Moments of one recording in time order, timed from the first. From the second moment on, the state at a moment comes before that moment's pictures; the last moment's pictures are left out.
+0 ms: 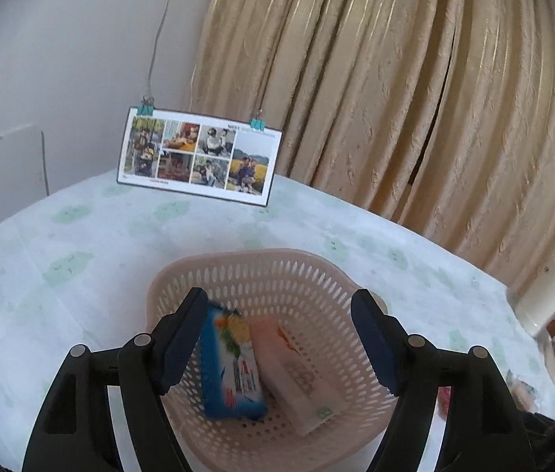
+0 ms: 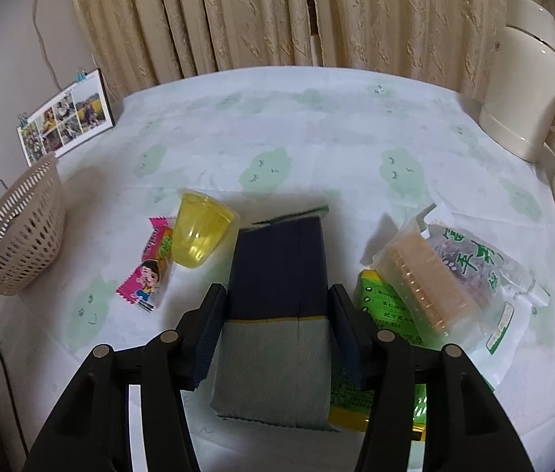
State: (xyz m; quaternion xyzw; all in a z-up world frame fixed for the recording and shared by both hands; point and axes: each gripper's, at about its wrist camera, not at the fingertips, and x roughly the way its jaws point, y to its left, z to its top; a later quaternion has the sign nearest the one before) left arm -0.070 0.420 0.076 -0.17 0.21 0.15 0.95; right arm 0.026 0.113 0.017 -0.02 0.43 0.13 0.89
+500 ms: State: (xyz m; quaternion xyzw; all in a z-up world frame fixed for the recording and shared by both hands) left arm -0.086 0.426 0.080 -0.16 0.17 0.20 0.95; right arm 0.019 0.107 0.035 0.02 0.40 0.11 0.91
